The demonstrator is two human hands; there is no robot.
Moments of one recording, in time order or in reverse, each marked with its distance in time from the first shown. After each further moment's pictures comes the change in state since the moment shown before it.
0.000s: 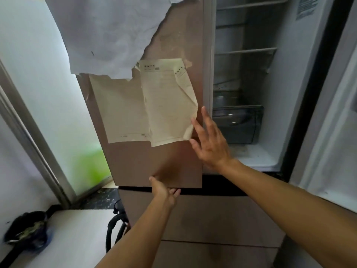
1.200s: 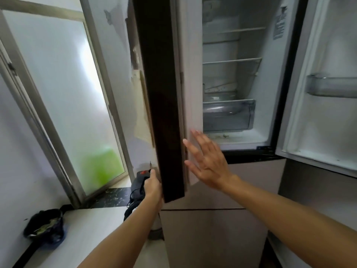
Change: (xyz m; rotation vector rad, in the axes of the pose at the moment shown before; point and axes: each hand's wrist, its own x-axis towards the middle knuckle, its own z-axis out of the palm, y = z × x) left_hand -0.111 0.068 -0.170 0.503 -0.001 0.248; right_hand -0.063 -0.208 -0.100 -0.064 -0.083 -0.095
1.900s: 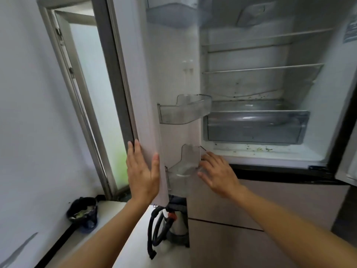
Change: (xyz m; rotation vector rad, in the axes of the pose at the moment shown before) left_hand -0.042 0.111 -0.102 0.751 0.420 1.130; right_hand 0.032 -0.036 0.094 0.132 -0.355 0.084
